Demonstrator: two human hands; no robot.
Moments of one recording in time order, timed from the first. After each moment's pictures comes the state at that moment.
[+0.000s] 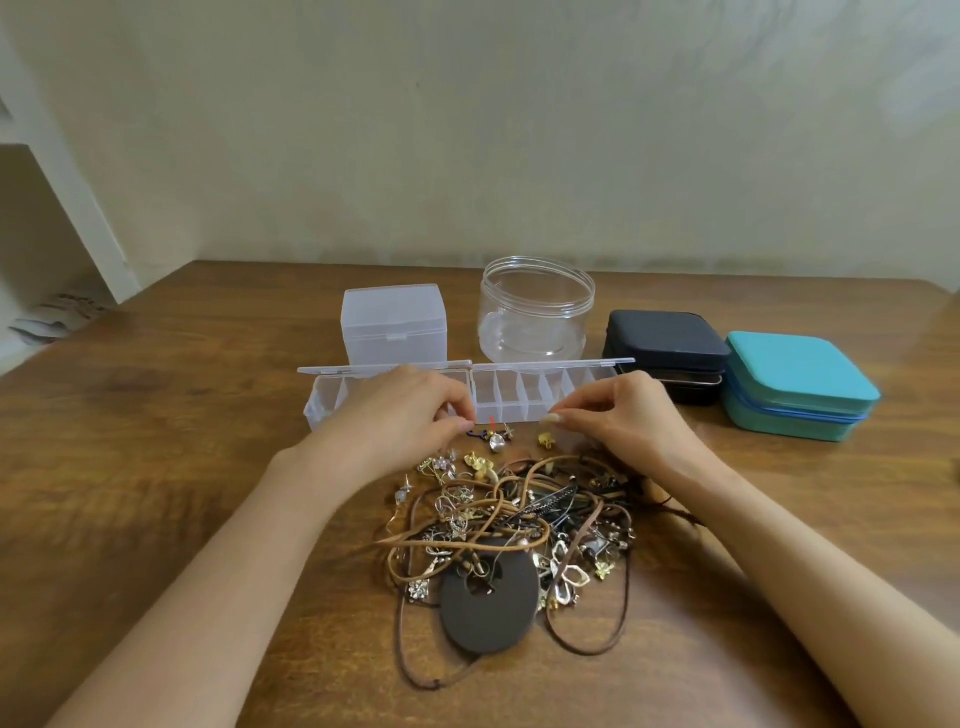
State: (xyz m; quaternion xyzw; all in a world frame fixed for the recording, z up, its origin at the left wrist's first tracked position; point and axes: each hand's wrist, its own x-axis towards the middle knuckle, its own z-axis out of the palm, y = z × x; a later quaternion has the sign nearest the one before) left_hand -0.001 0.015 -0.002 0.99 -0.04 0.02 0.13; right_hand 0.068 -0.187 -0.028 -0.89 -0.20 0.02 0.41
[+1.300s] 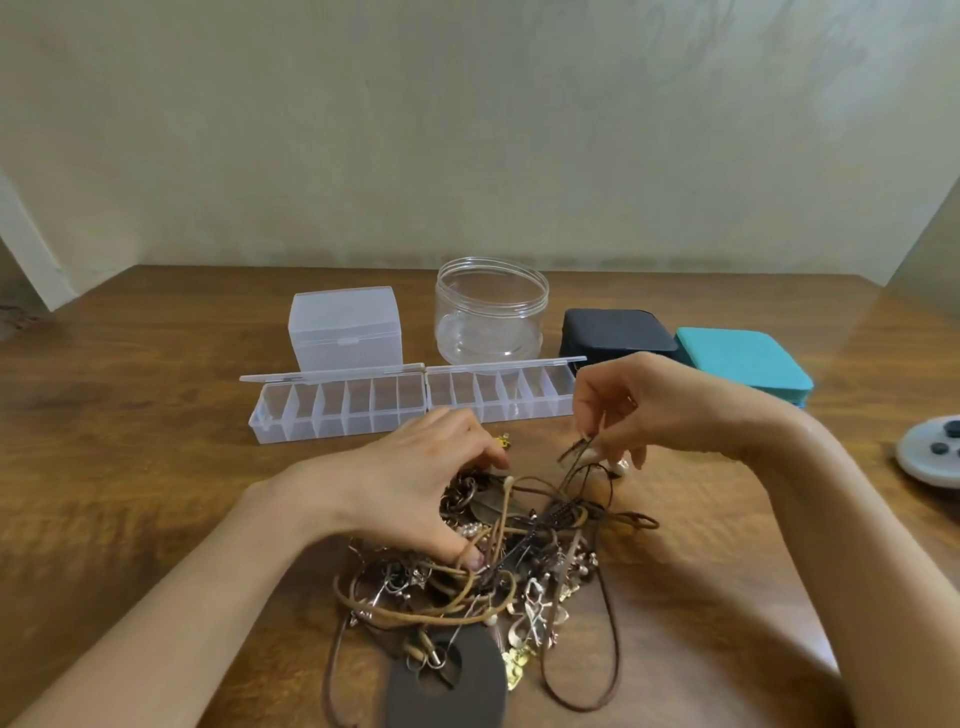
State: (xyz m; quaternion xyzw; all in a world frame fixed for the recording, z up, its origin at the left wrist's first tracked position) left_hand -0.011 -0.017 -0.012 0.95 -0.24 -0.11 0.13; right_hand 0.068 -0.240 0.021 -0.88 -0.31 0.20 0.31
